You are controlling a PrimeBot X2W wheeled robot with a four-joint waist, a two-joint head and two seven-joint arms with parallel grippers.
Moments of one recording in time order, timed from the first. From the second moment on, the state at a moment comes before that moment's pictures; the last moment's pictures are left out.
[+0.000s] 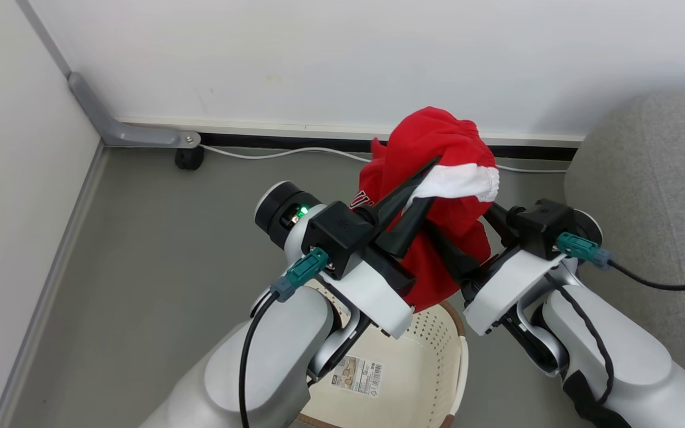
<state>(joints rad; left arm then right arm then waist) -0.64 0.04 -0.80 0.27 -0.45 0.02 -0.25 -0.64 -0.26 0.77 0.47 0.56 0.13 -0.26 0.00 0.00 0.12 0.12</state>
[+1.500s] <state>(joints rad) -0.55 0.04 -0.70 0.44 -0.38 -0.09 -0.26 -0.52 -0.30 0.43 0.23 0.55 0.13 -0.26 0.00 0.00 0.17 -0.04</state>
